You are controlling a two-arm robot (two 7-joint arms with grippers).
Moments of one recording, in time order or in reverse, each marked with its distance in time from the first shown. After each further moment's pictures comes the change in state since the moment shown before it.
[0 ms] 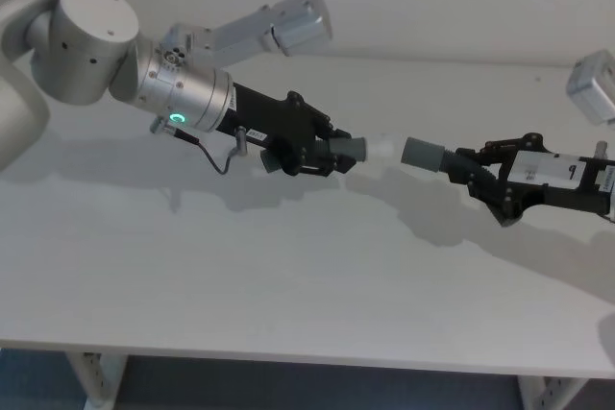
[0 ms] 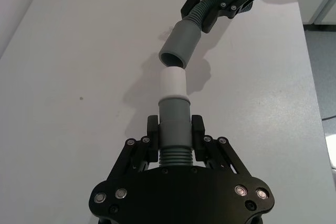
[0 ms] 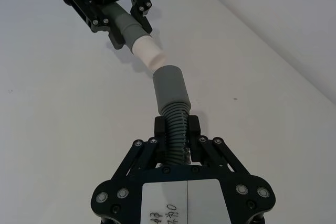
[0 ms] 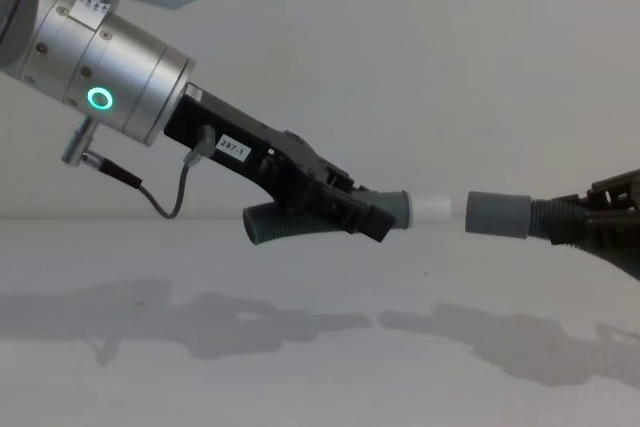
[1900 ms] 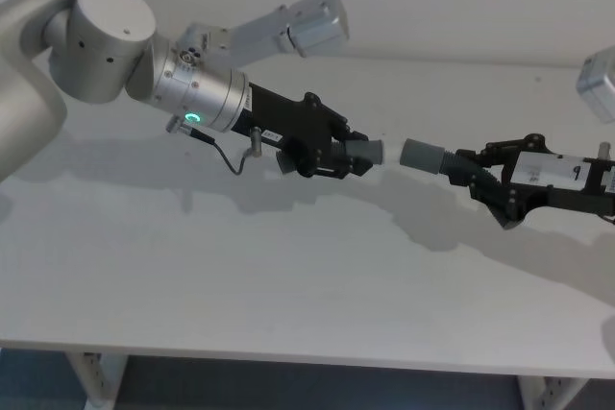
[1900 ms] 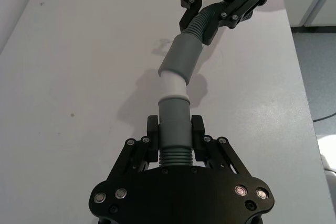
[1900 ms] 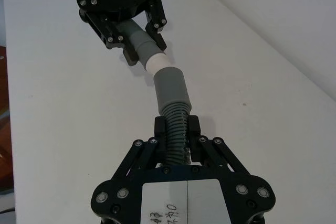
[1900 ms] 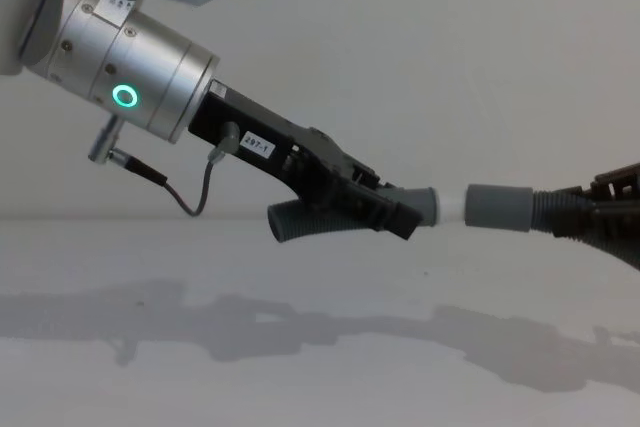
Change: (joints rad) left arm -0.015 -0.031 0.015 0.020 -0.004 -0.022 -0.019; right arm 0.004 0.038 -0.025 -0.024 0.070 -0.005 0.004
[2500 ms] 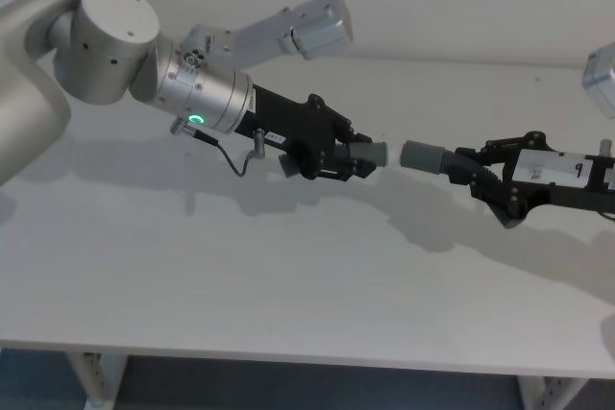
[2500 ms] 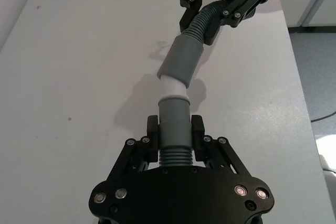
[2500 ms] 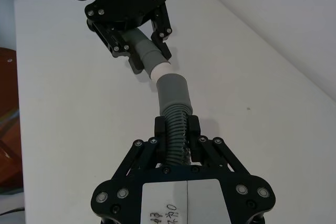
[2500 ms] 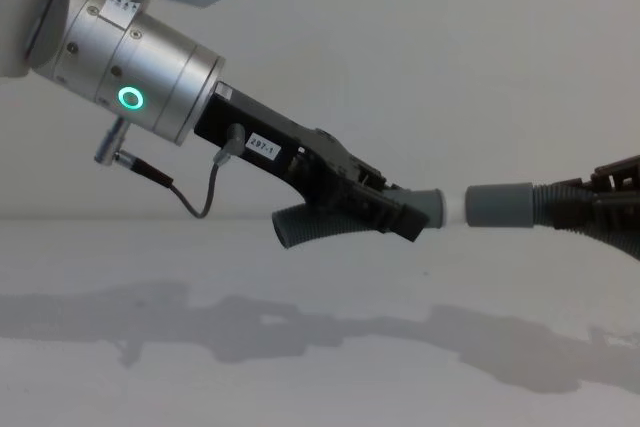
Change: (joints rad) left arm -0.001 -0.007 0.005 0.004 -0.001 -0.009 -0.004; right arm 0.011 0.011 -0.008 -0.006 0.027 0.004 0.015
